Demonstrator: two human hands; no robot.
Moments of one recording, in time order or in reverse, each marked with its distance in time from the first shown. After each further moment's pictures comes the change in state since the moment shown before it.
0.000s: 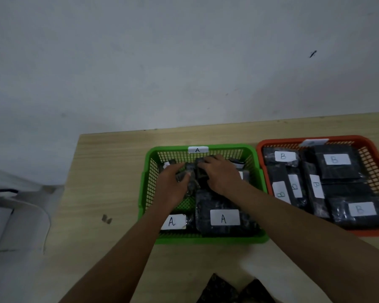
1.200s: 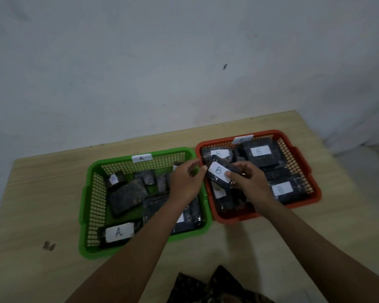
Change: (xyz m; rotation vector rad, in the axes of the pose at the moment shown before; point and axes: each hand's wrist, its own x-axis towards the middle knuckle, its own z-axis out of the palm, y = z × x) left_hand -0.032 0.148 0.108 -0.364 -0.176 0.052; right_hand -0.182 0.129 -0.004 1.425 0.580 0.635
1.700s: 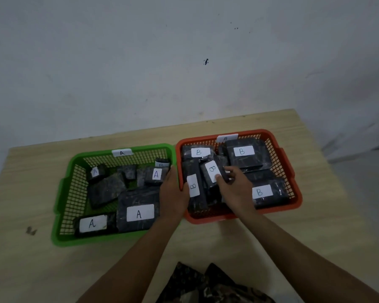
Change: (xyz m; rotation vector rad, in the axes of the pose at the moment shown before) left_hand -0.033 -0.014 0.068 0.263 0.201 0.055; right_hand 0.018 0.037 -0.037 -0.344 0.096 -0.066
